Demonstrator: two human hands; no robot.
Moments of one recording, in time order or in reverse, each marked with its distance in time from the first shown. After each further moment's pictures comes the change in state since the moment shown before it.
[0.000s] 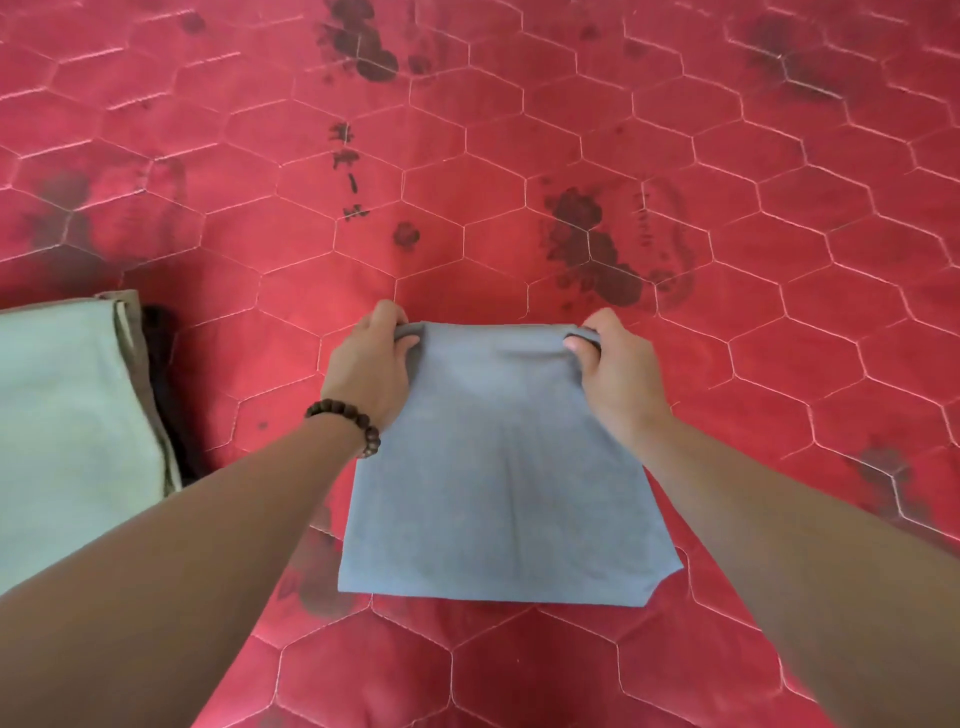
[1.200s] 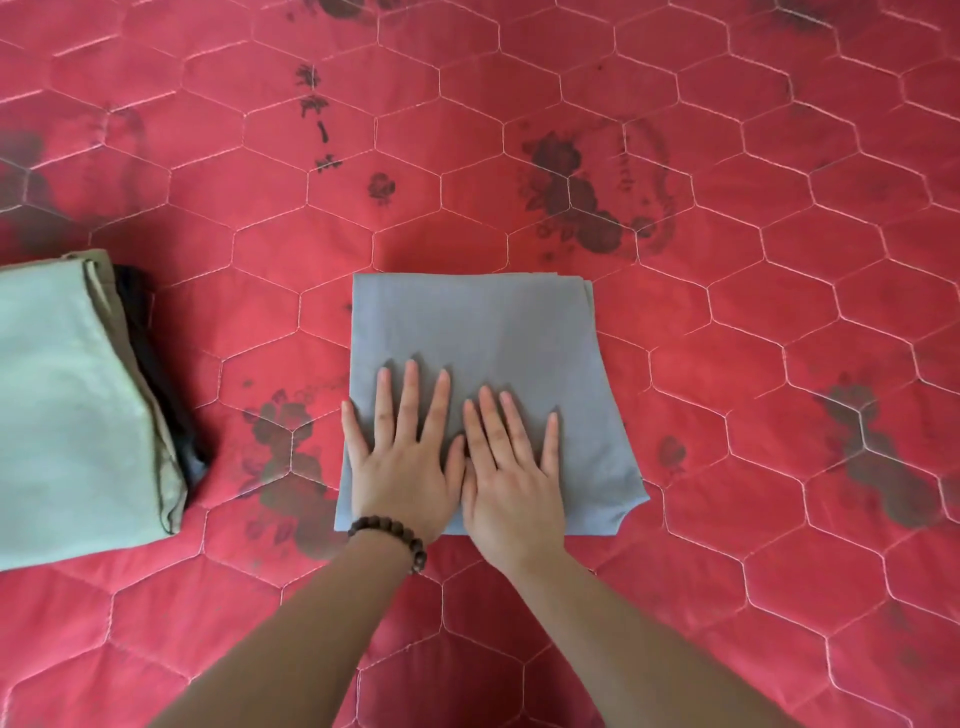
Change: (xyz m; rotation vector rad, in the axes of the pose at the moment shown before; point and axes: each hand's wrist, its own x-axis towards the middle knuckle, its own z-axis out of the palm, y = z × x) left_hand -0.141 0.013 0.051 0.613 -0.194 0.067; right_hand -0.166 -0.022 0.081 -0.501 -0.159 -0.195
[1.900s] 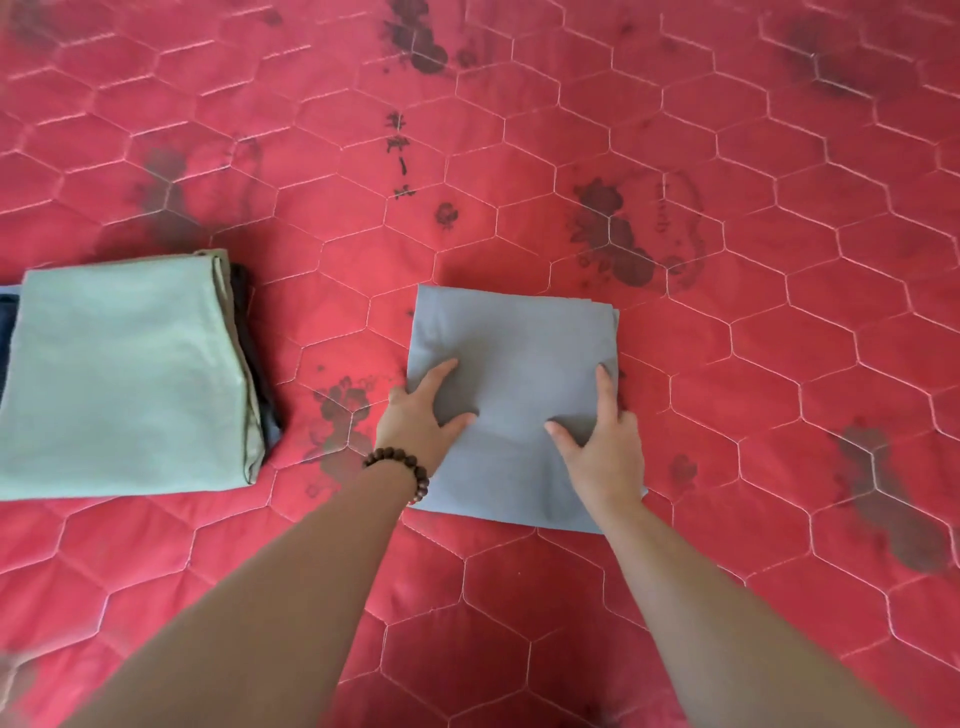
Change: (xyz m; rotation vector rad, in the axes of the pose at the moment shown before) left_hand 0.023 -0.029 -0.050 -0.642 -0.193 -0.329; right_hand 0.031 0.056 -0.053 0.518 -0.075 0.491
